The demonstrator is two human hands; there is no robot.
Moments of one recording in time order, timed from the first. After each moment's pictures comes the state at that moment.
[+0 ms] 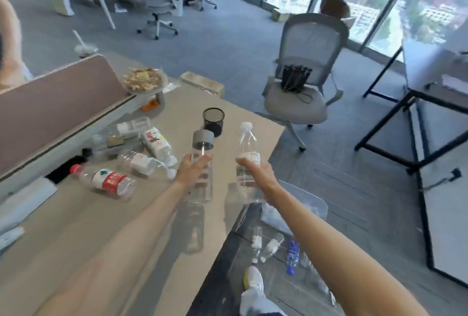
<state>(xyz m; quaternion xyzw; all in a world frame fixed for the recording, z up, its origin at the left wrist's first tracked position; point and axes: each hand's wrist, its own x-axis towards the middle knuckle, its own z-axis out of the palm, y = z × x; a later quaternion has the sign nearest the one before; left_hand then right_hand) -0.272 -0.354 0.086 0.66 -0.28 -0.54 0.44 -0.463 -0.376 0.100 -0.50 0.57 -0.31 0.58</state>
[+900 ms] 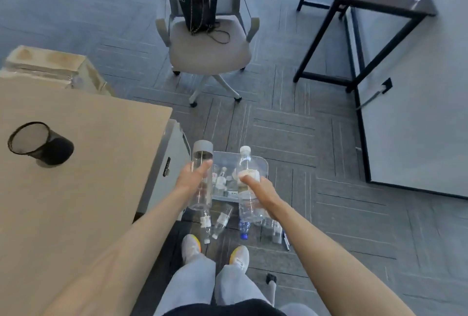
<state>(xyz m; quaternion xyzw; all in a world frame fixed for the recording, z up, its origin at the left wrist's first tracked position) -0.614 -0.555 -0.040 0.68 -0.35 -0.61 0.19 -0.807 -0.496 -0.036 -0.31 0.71 -0.24 0.58</state>
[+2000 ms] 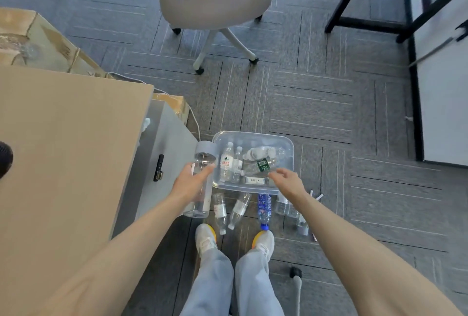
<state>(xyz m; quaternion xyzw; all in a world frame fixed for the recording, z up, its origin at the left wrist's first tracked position) -0.596 -0.624 -0.198 0.73 -0.38 -0.57 0.06 -0.848 -0.579 -0.219 -0.25 0.78 -0.13 0.55</state>
